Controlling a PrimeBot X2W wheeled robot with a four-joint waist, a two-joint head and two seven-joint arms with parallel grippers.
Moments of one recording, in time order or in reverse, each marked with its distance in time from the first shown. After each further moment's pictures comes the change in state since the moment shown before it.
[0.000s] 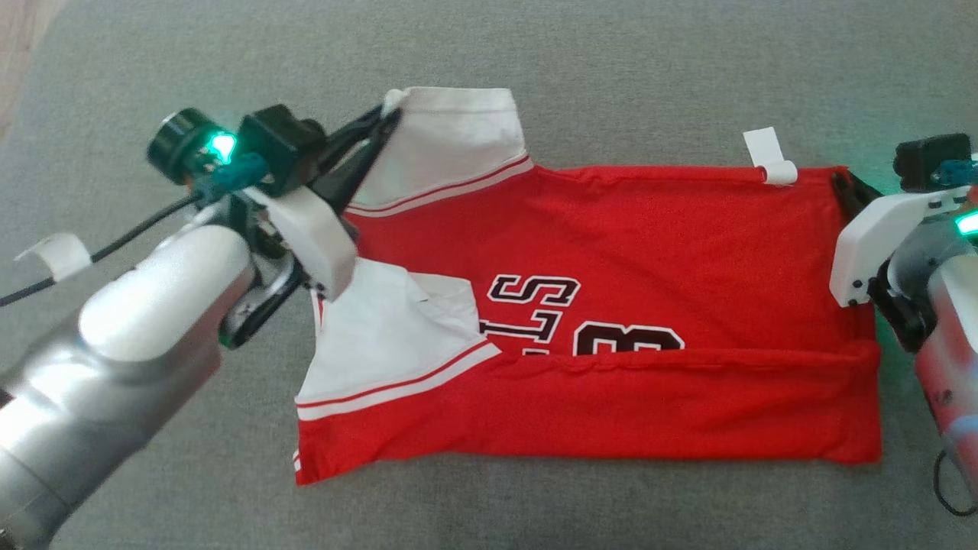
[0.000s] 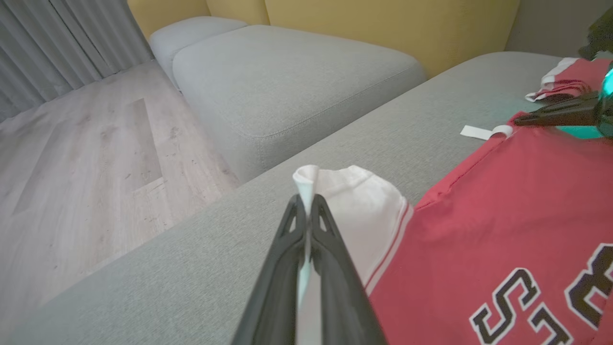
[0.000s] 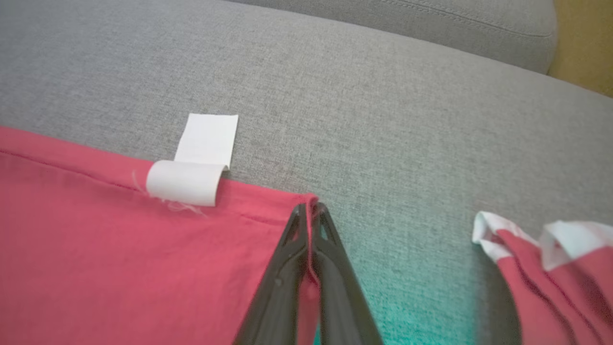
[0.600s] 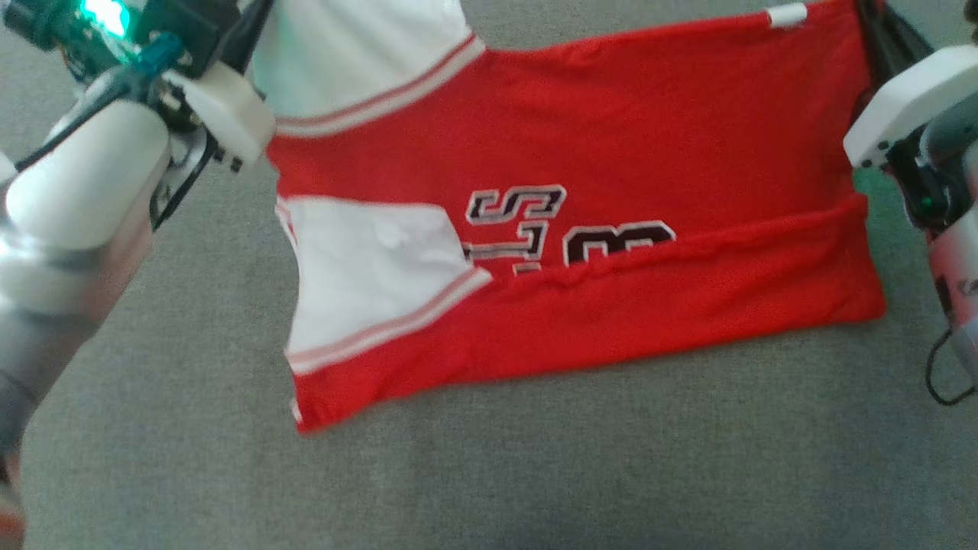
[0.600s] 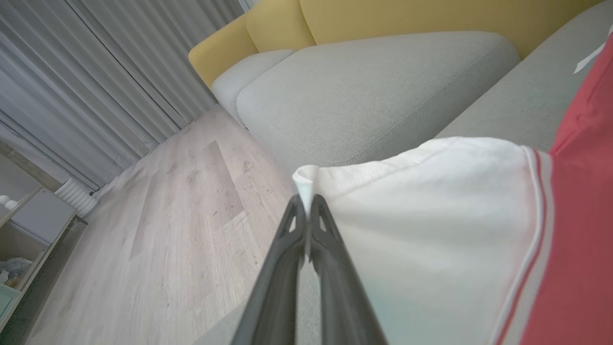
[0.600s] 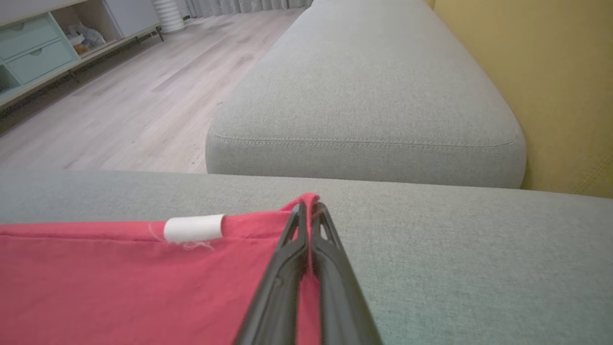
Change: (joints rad) left arm -0.220 -0.026 -0.001 0.322 0.158 0.016 -0.113; right arm -0.209 0.006 0.028 -0.050 0.210 0.000 -0.113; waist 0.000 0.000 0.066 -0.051
